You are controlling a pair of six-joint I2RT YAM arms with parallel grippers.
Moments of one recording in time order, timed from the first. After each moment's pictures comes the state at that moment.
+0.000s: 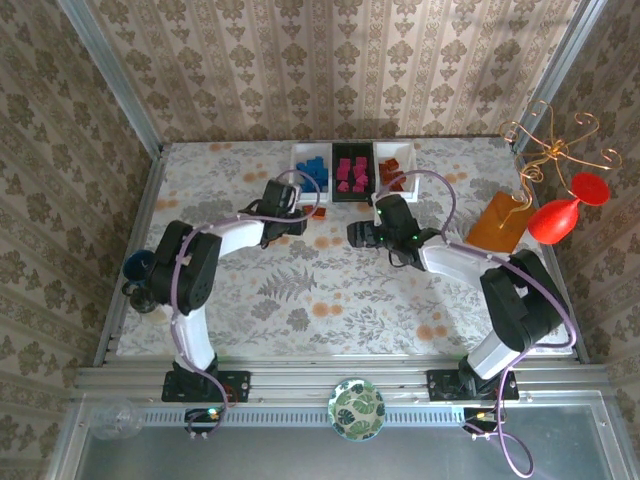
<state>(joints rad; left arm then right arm) -0.51 1.86 1.12 -0.07 0.01 -0.23 0.48 1.59 0.89 -0.02 0.05 0.32</state>
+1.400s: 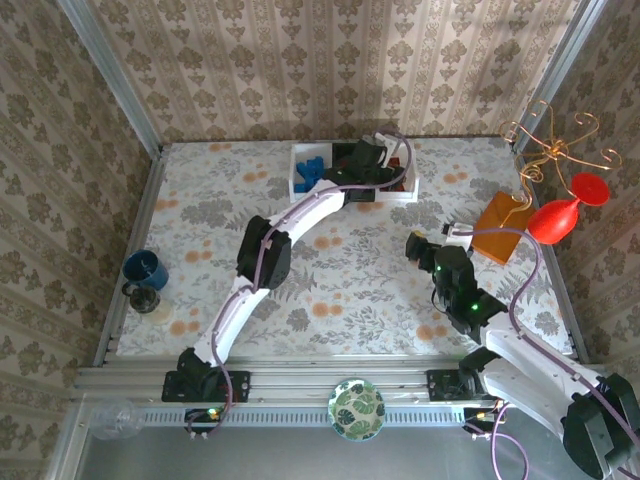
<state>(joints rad) -0.76 2.56 2.37 -0.33 0.03 -0.14 0.45 0.84 0.37 0.09 0.51 0.45</state>
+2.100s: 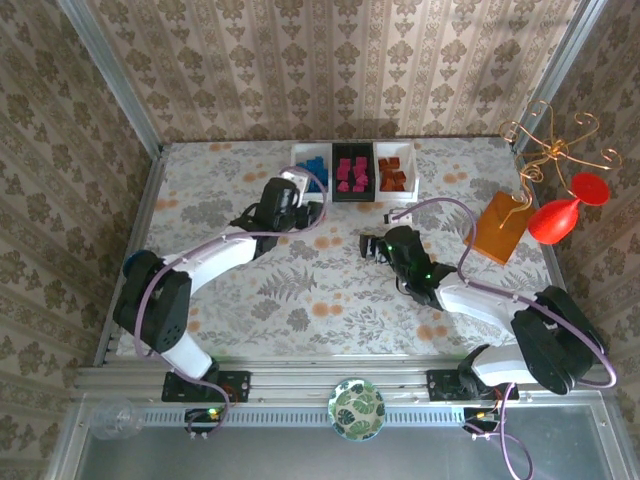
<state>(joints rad) -0.59 1.61 1.00 -0.01 -0.09 -0.20 0.60 1.36 0.60 0.22 0.38 0.37</state>
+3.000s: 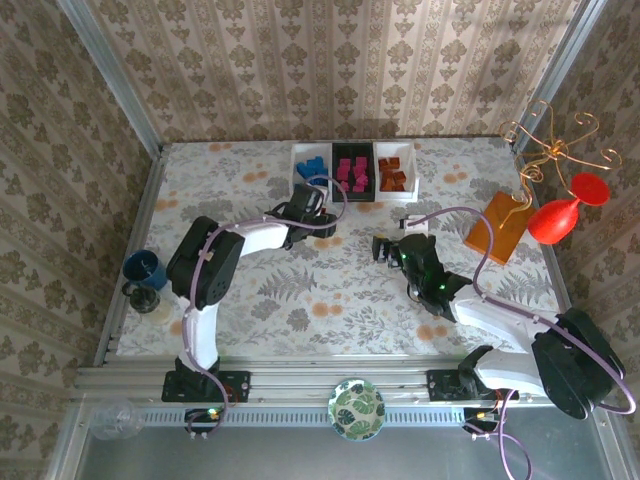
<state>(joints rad) -0.63 2.02 1.24 -0.02 -0.03 -0.25 0.58 1.20 0.50 0.19 0.45 0.36</state>
